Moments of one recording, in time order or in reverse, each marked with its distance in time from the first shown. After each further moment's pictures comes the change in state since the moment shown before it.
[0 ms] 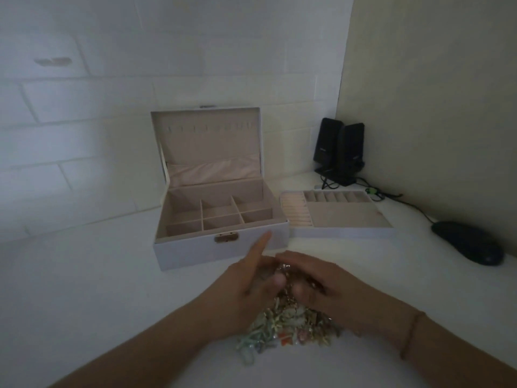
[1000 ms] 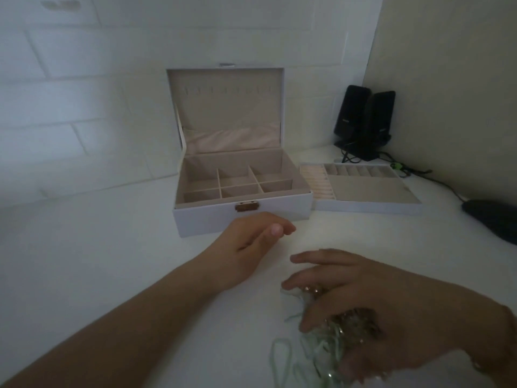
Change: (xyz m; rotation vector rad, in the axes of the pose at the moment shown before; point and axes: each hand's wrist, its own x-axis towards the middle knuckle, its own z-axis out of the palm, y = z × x) left_hand 0.001 -0.025 -0.023 -0.030 0.185 0.200; right_hand -0.027 -0.041 -0.012 -0.335 -0.359 -0.295
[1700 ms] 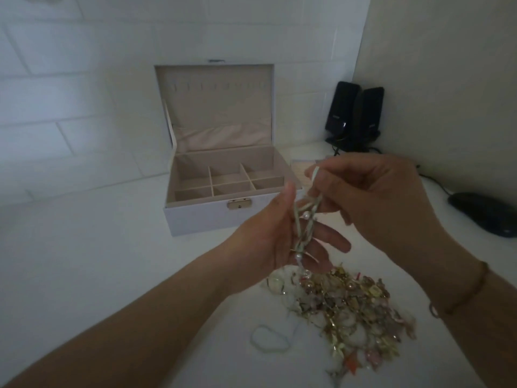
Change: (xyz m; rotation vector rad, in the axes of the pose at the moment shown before) left_hand 0.021 0.061 0.016 -0.985 -0.385 -0.268; right_hand 0.040 -0.027 -0.048 0.556 1.002 0.274
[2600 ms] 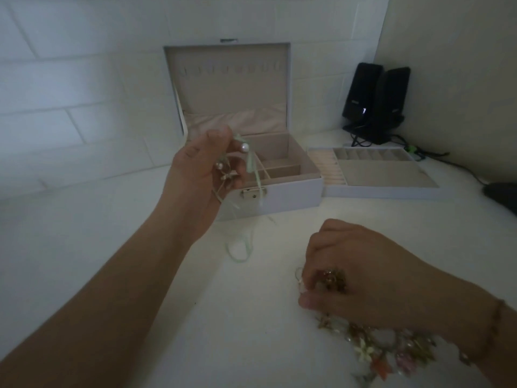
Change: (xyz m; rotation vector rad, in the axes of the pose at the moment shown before) left_hand -0.023 0.040 -0.060 0.047 0.673 0.424; right_hand -0.038 0.040 0.016 -0.790 -0.724 -0.130
